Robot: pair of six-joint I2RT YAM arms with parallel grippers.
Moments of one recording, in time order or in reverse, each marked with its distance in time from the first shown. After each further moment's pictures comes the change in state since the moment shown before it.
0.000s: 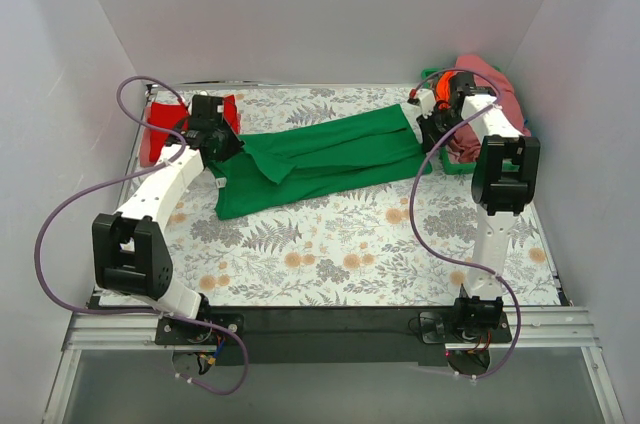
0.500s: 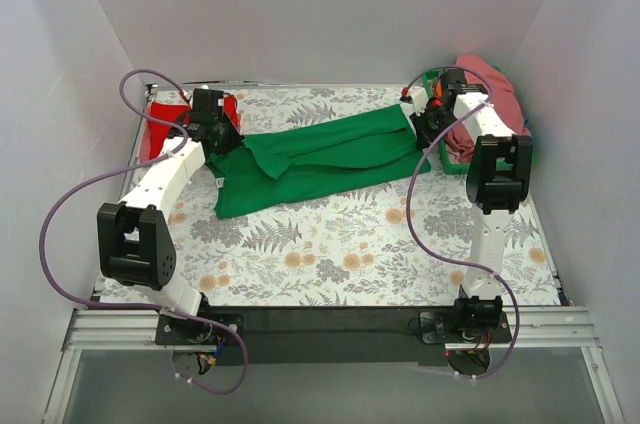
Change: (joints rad) left arm 0.013 0.062 0.062 0.014 0.002 0.030; right arm 0.038 0.026 0.053 0.003 0.041 0.024
